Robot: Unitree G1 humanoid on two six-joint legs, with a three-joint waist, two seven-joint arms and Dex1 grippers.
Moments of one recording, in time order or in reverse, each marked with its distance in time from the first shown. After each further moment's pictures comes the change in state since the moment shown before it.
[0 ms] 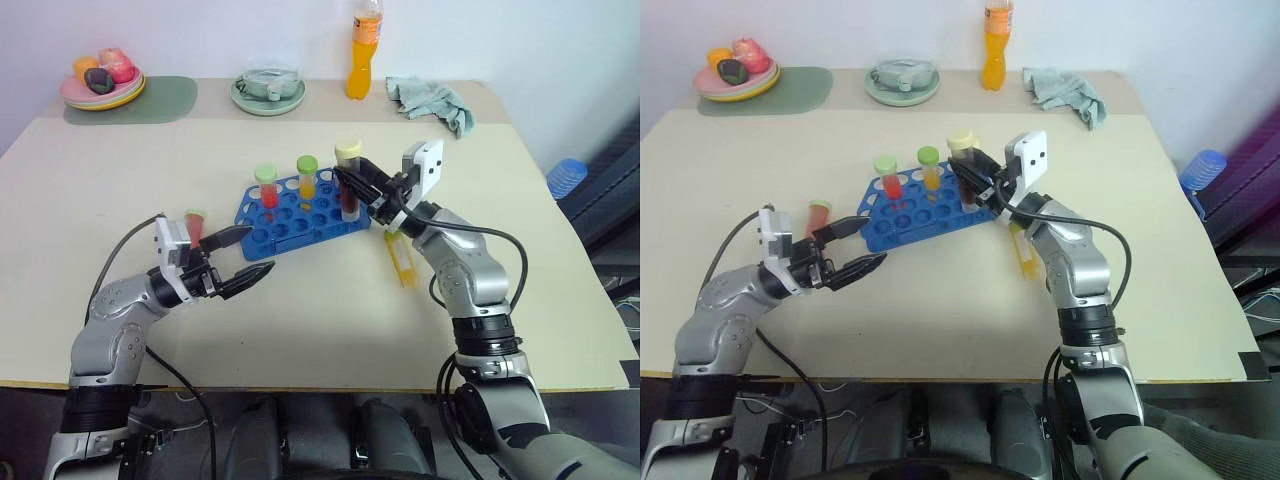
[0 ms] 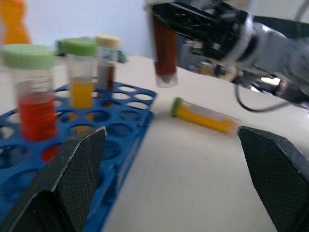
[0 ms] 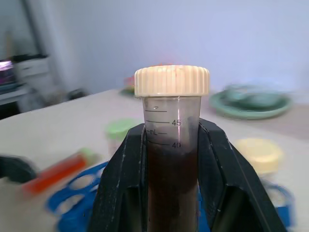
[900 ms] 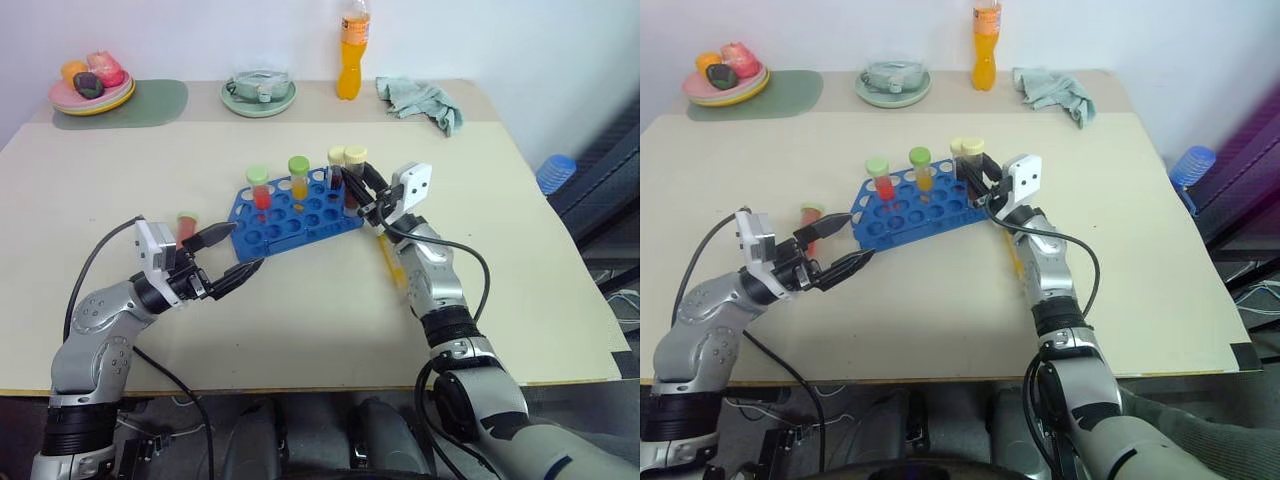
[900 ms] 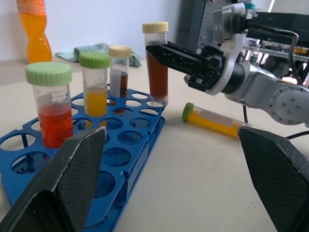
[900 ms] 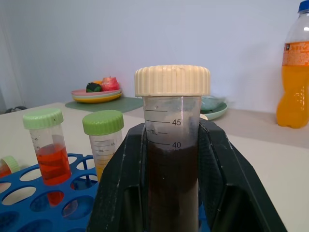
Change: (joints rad) left arm 0.060 0.040 0.022 -0.104 -0.032 0.010 0.084; right arm -0.090 0.077 -0.021 0.498 -0.081 -0.484 -0.048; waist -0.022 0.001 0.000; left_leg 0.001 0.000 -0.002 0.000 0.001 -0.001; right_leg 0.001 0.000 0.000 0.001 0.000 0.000
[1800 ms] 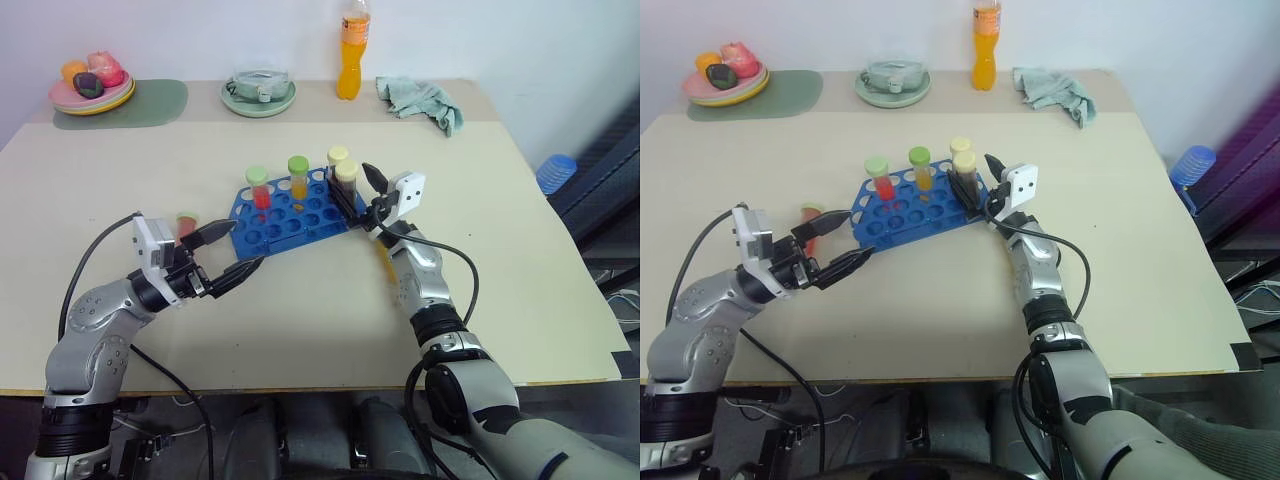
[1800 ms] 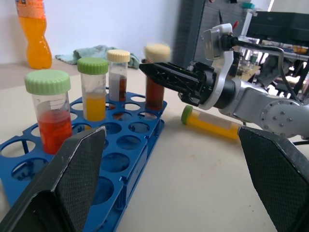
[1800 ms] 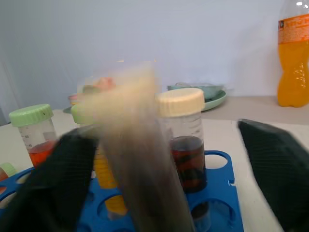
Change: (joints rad) left arm 0.003 0.020 0.000 -0.033 -0.022 0.022 0.017; right arm -0.031 0.033 -0.038 0.149 0.017 -0.077 0.032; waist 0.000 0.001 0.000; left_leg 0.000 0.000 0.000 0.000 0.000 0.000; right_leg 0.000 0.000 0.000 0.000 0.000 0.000
